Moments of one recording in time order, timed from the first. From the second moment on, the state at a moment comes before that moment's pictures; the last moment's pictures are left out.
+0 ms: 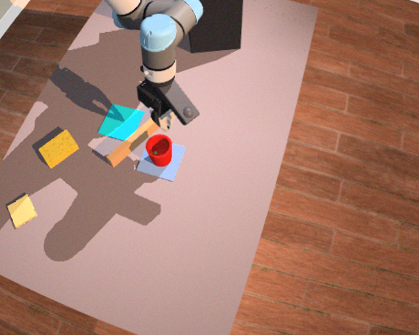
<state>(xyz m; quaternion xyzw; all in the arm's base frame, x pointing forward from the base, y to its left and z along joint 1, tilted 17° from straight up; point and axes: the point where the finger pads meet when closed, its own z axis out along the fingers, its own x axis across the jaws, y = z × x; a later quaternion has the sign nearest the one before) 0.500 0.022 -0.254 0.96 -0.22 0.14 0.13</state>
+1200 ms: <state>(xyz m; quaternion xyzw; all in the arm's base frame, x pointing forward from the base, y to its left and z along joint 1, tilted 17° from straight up) 0.498 0.022 -0.255 0.96 -0.22 0.14 0.13</state>
